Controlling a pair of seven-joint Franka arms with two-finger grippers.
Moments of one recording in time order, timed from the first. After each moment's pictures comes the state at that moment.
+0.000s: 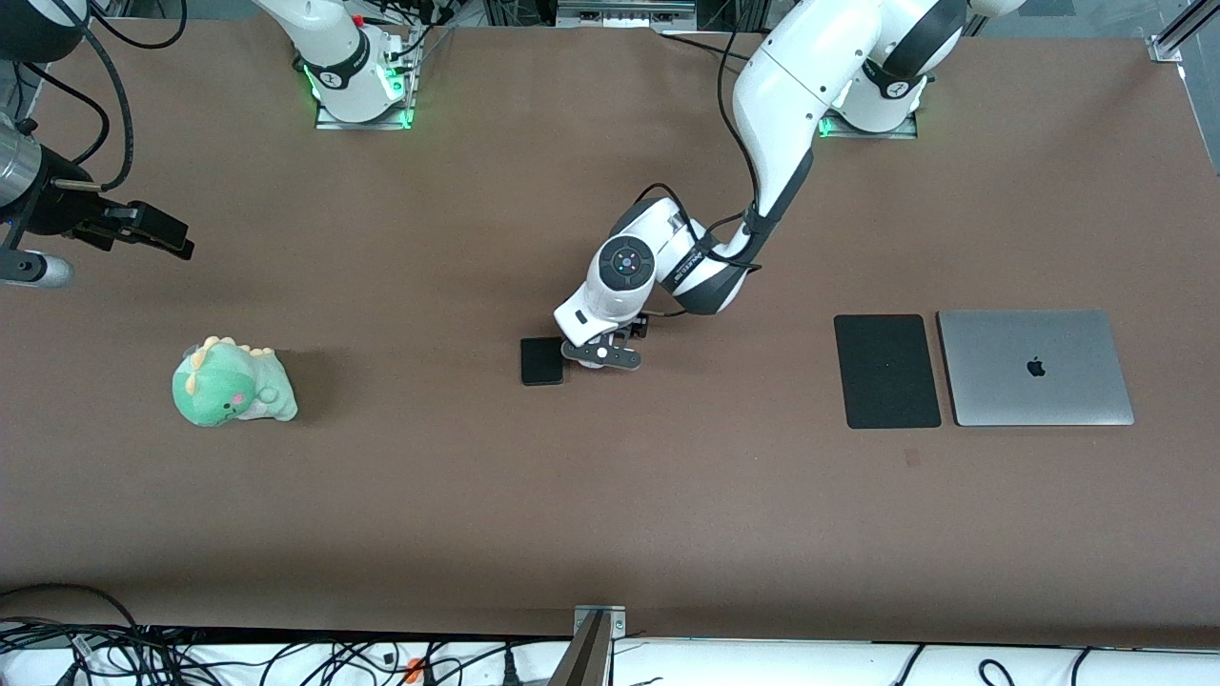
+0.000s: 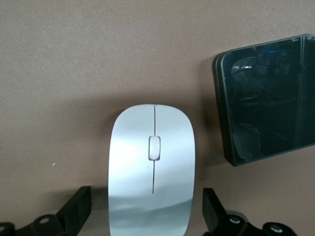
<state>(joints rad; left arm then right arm) -0.65 0.93 -0.16 -1.36 -0.07 2.30 -0.58 0.07 0.07 -0.05 -1.57 0.00 1.57 0.13</state>
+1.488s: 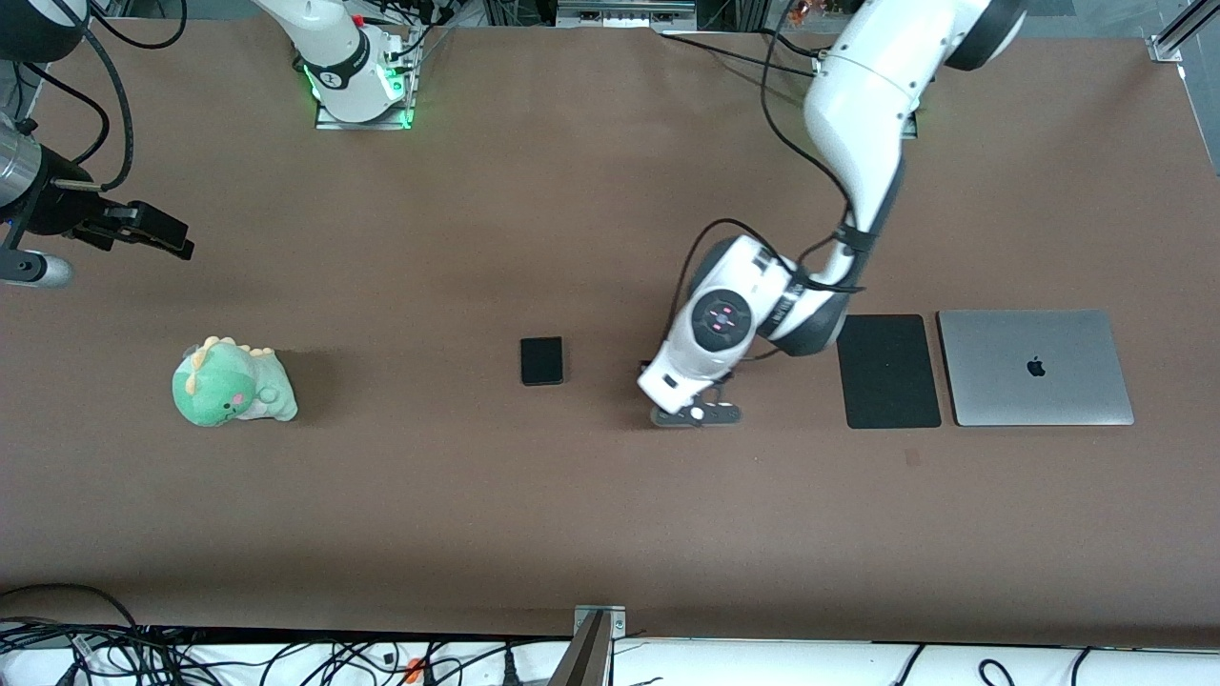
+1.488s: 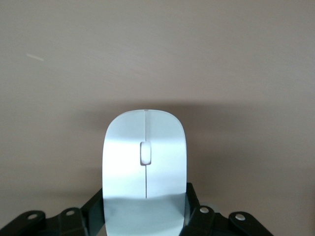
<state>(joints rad) -0.45 0.82 -0.08 -1.33 -0.01 2.09 -0.56 0.07 0.07 -0.05 -1.57 0.00 1.57 0.13</state>
